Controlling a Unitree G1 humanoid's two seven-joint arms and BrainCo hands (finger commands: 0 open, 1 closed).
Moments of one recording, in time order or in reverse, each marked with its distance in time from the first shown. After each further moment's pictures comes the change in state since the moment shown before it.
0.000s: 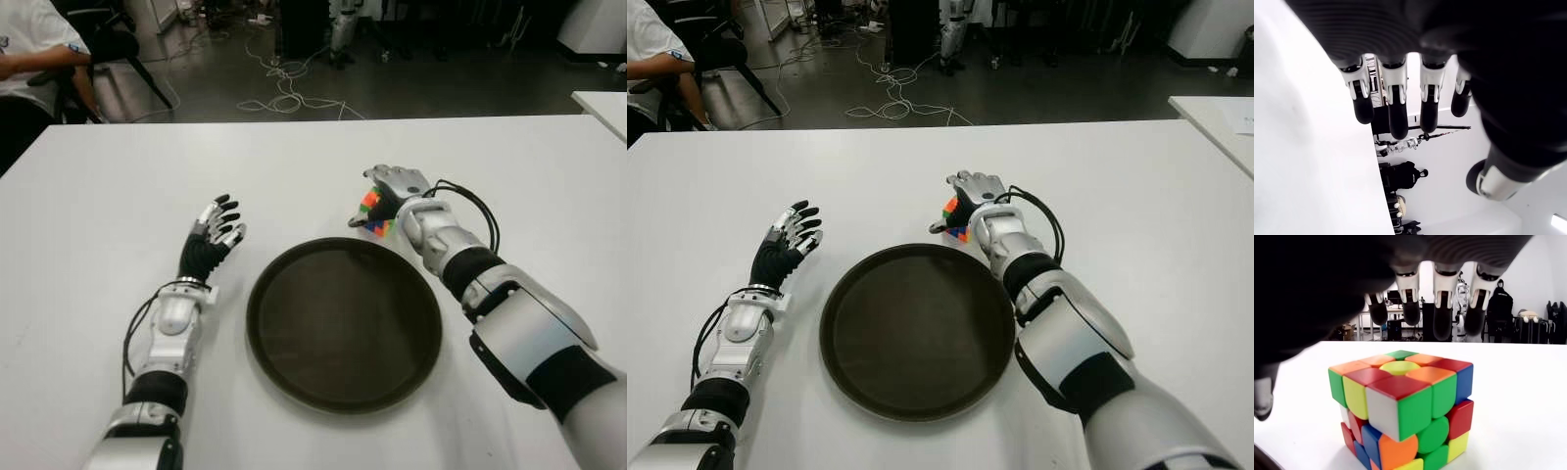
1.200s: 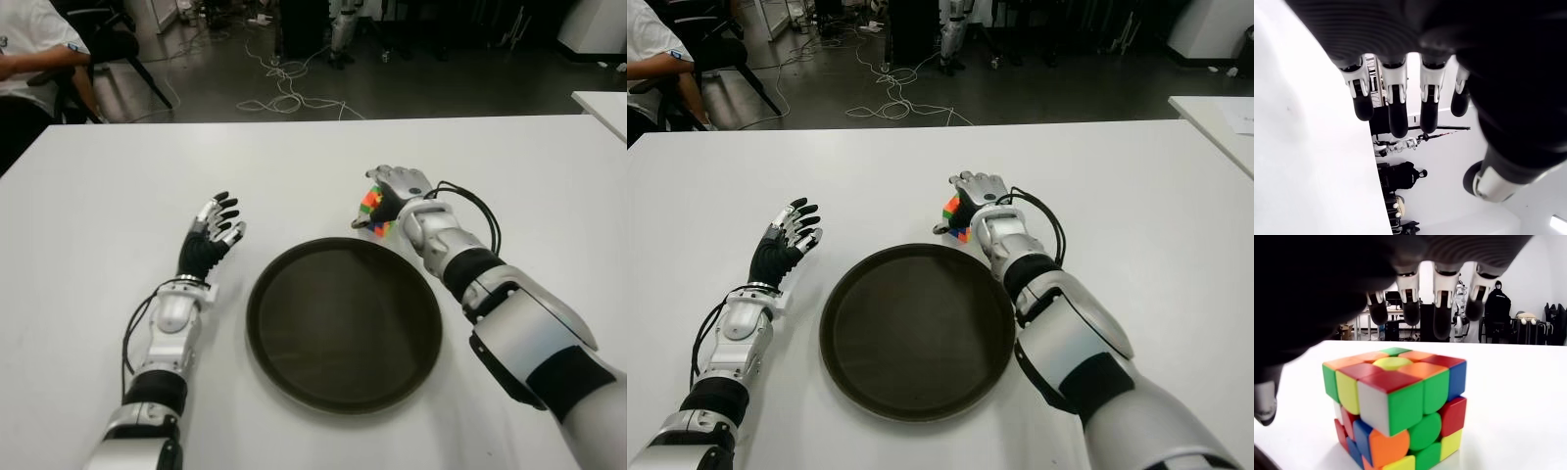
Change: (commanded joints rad) left arm 0.014 0.005 0.002 -0.044 -0.008 0.048 -0.008; right arm -0.011 -0.016 -0.019 0.012 0.017 0.005 -0.027
